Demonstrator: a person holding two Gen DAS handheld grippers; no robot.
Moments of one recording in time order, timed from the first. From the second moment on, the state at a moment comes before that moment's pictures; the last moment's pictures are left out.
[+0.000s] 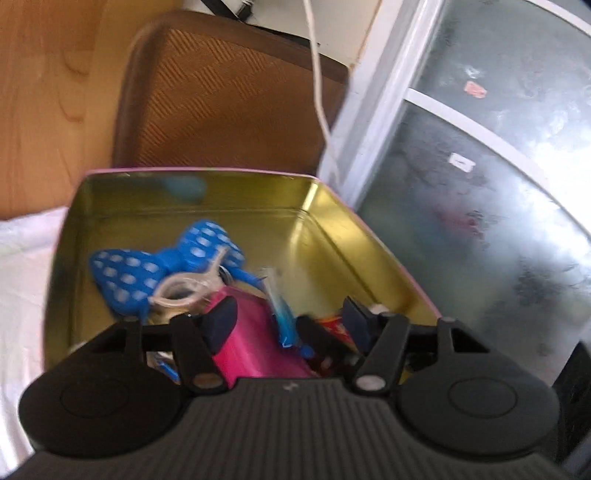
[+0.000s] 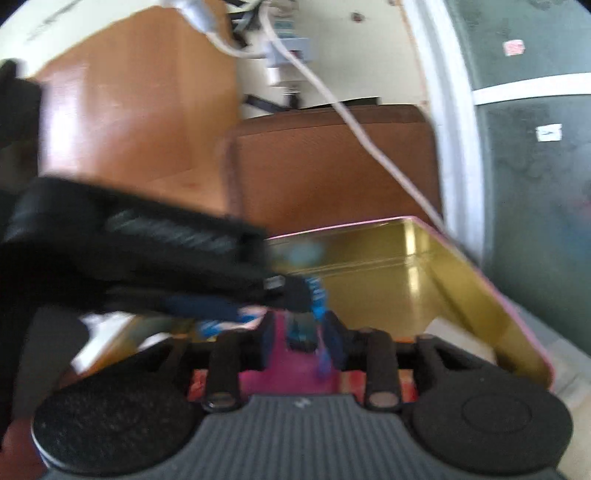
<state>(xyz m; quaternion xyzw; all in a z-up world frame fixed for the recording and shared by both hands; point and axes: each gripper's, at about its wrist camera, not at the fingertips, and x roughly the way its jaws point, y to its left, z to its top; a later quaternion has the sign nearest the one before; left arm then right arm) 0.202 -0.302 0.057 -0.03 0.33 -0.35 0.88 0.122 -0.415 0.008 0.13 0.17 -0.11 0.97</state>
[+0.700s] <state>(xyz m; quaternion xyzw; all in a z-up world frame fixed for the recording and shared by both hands) 0.095 -0.201 0.065 0.04 0.24 -0.24 0.94 0.013 -0.372 0.010 0.16 0.06 -0.12 0.98</state>
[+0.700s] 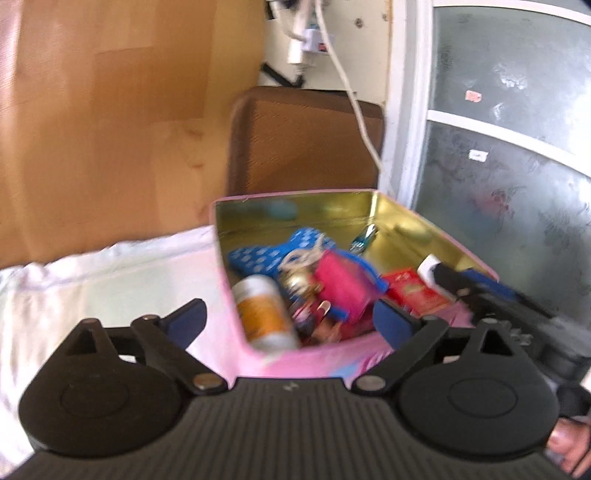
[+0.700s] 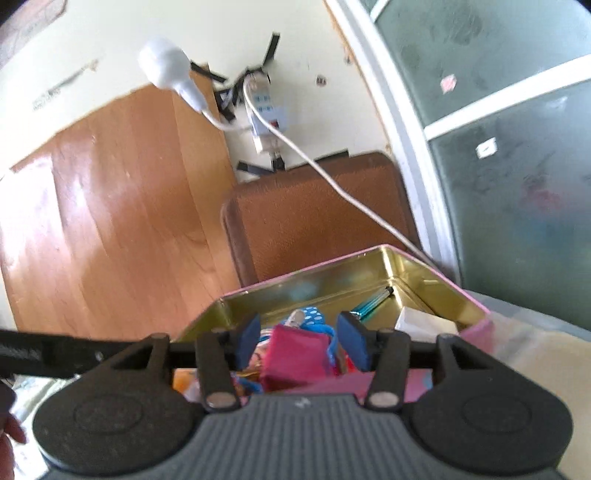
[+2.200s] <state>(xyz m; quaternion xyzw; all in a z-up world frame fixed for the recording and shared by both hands) 0.025 -0.140 0.038 0.11 0.24 -0.09 0.96 -0.051 -0.263 0.022 0.11 0.13 -0.07 0.98</state>
